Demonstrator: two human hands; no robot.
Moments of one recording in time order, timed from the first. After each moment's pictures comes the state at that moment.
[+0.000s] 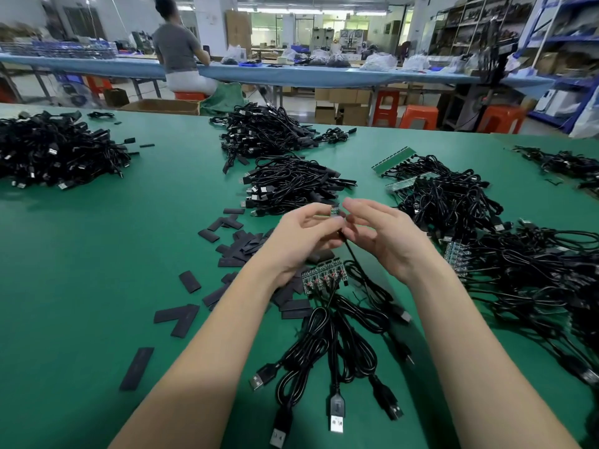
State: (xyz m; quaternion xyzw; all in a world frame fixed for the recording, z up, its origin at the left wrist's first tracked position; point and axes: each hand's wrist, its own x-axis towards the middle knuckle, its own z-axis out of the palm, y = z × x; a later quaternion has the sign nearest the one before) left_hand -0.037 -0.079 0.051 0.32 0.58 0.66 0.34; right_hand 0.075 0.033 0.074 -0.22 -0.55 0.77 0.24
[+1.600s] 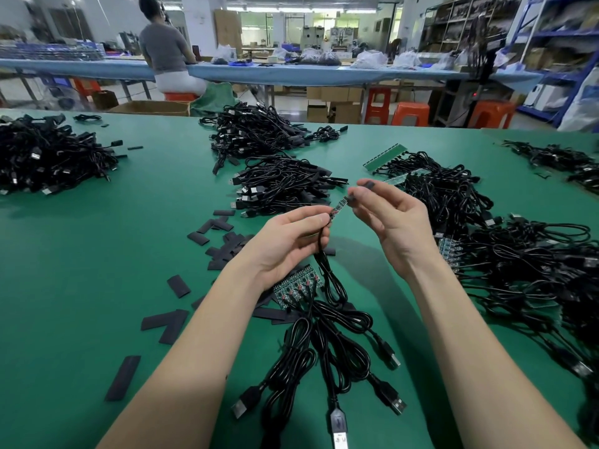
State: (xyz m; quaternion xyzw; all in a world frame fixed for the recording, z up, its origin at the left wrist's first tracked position) left_hand -0.038 -0.086 0.057 0.26 0.48 0.72 0.43; right_hand 0.082 0.049 0.066 -0.12 -0.53 0.75 0.38
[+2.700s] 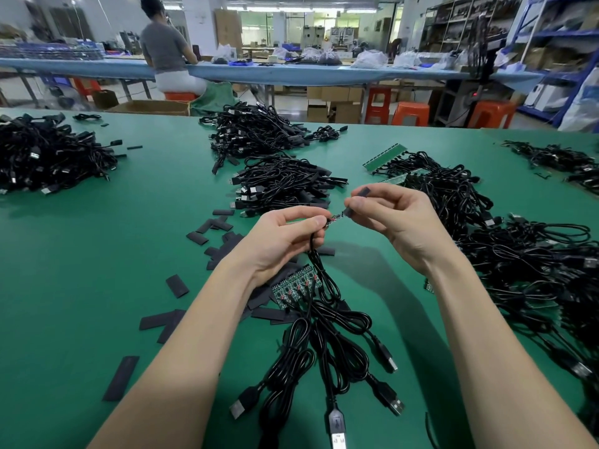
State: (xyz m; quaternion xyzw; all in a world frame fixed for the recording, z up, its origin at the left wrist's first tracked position) left_hand -0.045 -0.092 0.056 0.31 0.53 0.68 0.39; right_hand 0.096 0.055 0.078 -0.09 -0.62 0.71 0.31
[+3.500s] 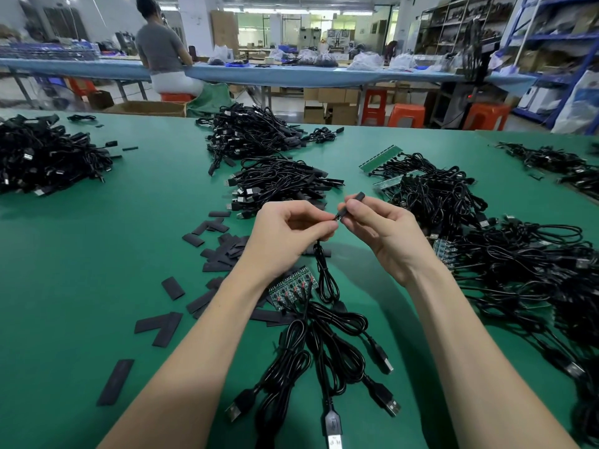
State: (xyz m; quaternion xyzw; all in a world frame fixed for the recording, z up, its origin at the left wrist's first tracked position) left_hand -0.035 -0.083 0.053 0.46 0.60 0.64 0.13; right_hand 0.088 0.050 0.060 -0.12 -0.54 0.78 0.30
